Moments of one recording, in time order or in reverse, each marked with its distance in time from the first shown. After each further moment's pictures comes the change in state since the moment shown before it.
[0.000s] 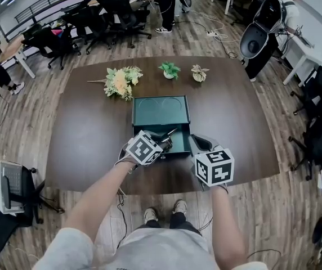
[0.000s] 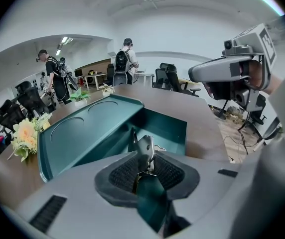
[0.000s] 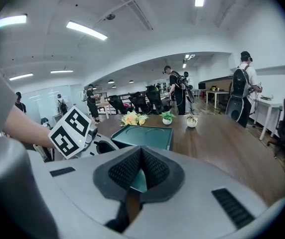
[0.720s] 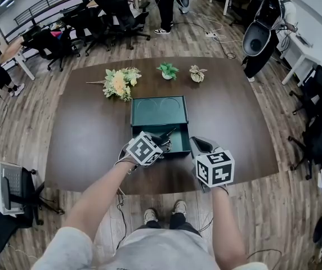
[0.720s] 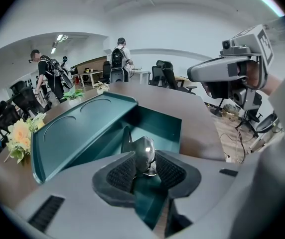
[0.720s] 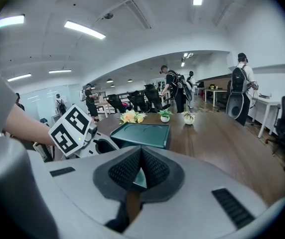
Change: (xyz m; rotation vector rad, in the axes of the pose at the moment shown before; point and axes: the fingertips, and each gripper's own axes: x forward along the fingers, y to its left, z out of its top) left arm 0.004 -0.012 -0.004 0.023 0.030 -0.038; right arm -0.008 -0.005 -0.011 0.015 0.015 -0.011
